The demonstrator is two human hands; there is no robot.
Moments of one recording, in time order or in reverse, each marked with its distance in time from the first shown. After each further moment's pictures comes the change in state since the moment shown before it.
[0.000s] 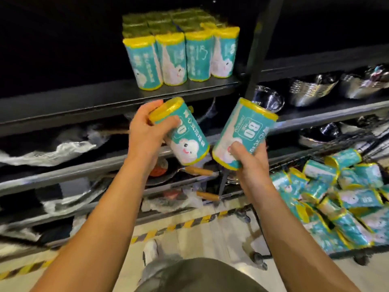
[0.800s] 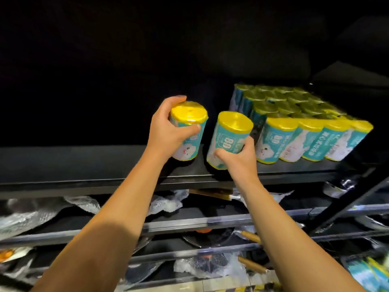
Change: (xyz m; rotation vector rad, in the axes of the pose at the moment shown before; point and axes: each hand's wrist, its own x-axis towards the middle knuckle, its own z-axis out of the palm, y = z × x) left_hand 0.221 0.085 -0.271 0.200 -0.016 0.405; right_hand 0.100 0.043 0.386 -0.468 -0.096 -0.215
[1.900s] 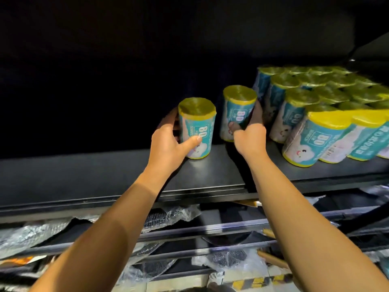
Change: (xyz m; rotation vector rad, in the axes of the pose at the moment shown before) left_hand 0.022 -0.082 -0.023 0.307 -0.049 -0.136; right_hand 0.093 0.014 0.056 -0.299 0.105 -0.131
